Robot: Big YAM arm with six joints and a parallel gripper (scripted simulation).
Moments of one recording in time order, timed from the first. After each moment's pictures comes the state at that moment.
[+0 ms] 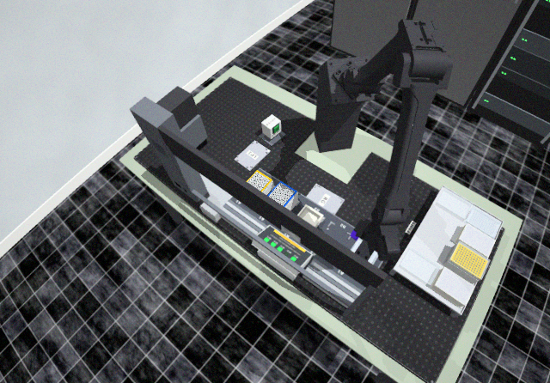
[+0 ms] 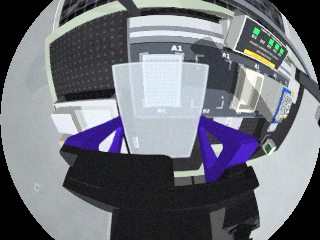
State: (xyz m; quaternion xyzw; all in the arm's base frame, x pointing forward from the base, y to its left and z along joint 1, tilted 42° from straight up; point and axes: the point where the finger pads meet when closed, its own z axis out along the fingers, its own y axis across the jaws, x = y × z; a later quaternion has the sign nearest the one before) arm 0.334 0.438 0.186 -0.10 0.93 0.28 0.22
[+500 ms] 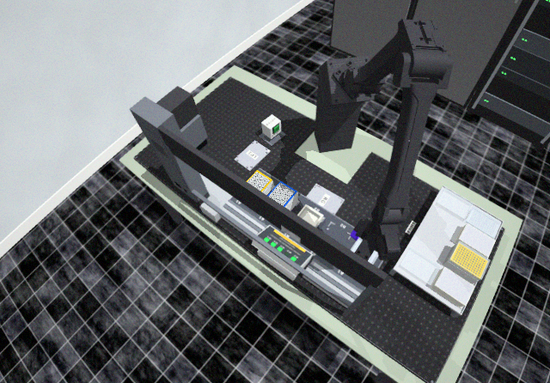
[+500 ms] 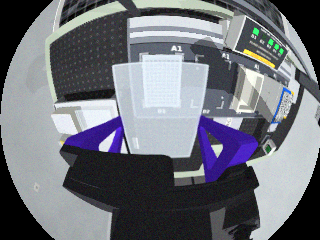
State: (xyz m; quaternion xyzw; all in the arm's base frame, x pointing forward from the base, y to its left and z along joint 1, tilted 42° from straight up) arm 0.334 0.438 0.186 -0.10 0.93 0.28 0.22
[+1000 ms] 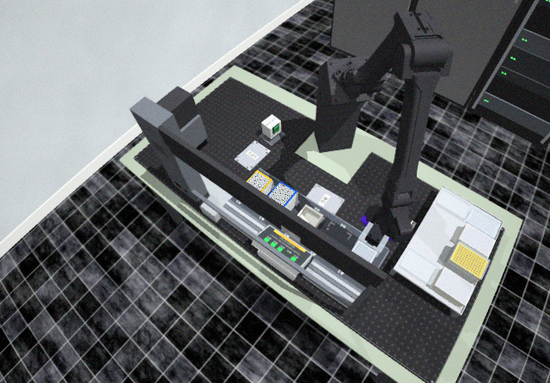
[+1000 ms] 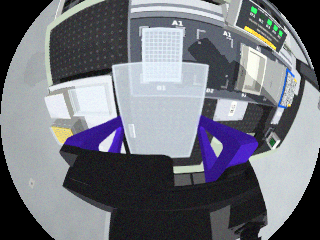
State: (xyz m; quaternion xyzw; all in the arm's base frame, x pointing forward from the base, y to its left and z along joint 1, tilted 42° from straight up) arm 0.277 0.435 0.156 -0.11 0.93 0.28 0.23
